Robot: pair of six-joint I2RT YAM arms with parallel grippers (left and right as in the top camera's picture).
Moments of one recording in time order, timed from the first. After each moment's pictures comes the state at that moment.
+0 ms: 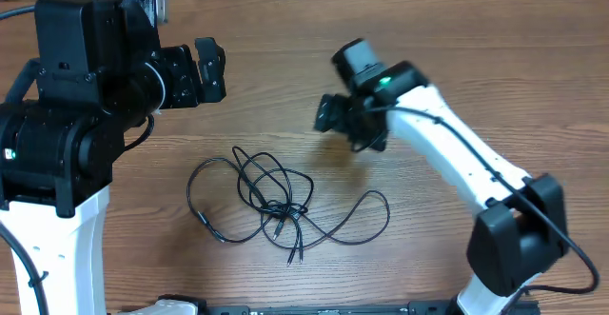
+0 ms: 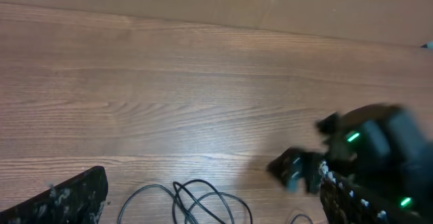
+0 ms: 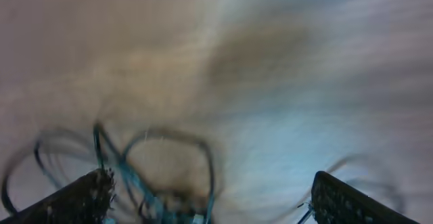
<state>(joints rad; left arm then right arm) -0.16 1.45 2.11 -1.39 0.08 -0.26 0.55 1.85 1.54 -1.03 -0.16 0.81</state>
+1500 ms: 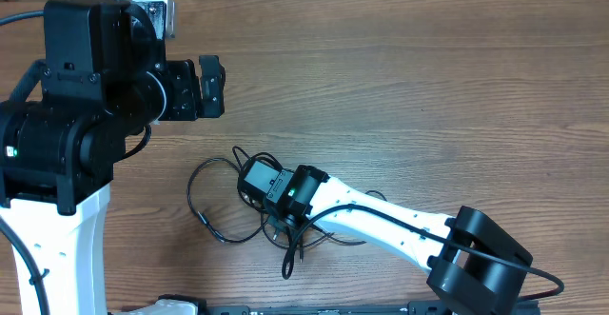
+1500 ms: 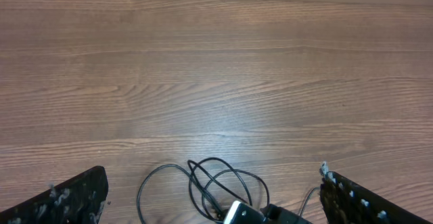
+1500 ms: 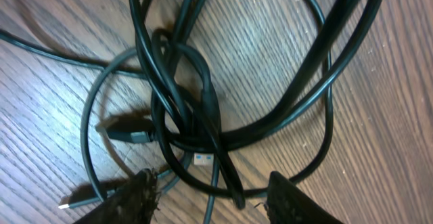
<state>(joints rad) -0.16 1.45 2.11 -1.47 0.08 -0.18 1.05 1.85 1.33 -0.88 0.11 0.01</state>
